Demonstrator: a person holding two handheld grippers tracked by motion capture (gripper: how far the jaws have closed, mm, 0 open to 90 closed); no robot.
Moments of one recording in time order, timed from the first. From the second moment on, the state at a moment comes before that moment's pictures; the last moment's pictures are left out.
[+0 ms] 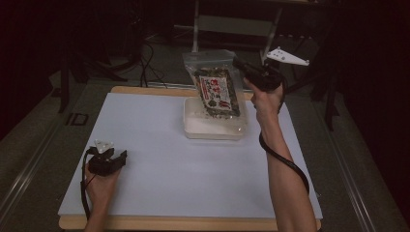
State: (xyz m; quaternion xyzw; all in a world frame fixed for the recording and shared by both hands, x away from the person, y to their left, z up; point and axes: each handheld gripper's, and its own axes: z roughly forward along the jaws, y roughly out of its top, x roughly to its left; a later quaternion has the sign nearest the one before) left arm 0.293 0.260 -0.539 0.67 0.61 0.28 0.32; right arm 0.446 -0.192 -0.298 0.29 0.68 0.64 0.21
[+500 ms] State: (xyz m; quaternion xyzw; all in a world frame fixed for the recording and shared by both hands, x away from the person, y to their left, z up) left arm 0.291 0.260 -0.539 0.67 0.61 0.28 0.32; right arm 0.464 -0.171 -0.313 0.30 0.67 0.66 0.18
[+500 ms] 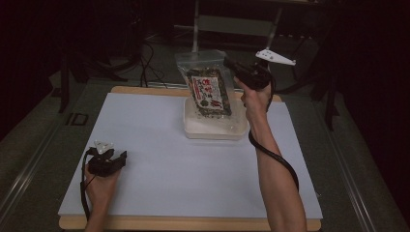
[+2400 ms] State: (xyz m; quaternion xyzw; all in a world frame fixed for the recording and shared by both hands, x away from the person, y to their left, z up) left arm 0.286 0.264 -0.539 0.67 0.62 0.27 0.32; right arm 0.480 -0.147 -0.346 0.26 0.79 0.53 0.19
